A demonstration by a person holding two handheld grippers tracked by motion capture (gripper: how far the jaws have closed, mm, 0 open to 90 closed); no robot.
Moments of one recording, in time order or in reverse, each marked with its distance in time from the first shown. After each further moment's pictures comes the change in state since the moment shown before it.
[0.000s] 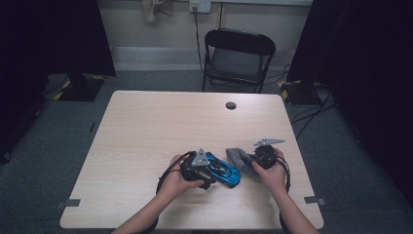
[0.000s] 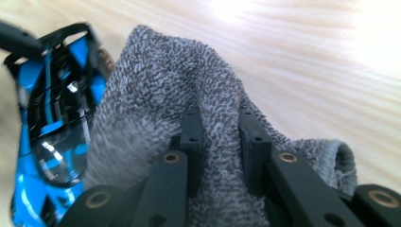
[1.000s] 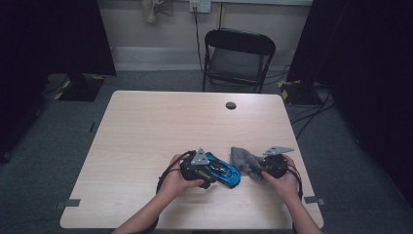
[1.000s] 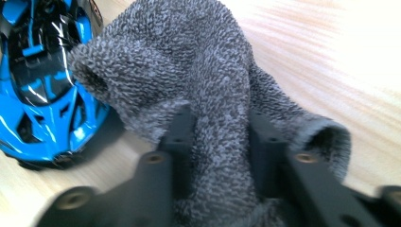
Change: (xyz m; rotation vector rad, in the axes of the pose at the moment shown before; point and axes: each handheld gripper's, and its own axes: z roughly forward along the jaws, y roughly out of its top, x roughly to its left) left arm 0.001 0.001 0.000 -0.004 -0.012 -0.016; right arm -0.011 -0.030 -0.020 0.021 -0.009 -0.081
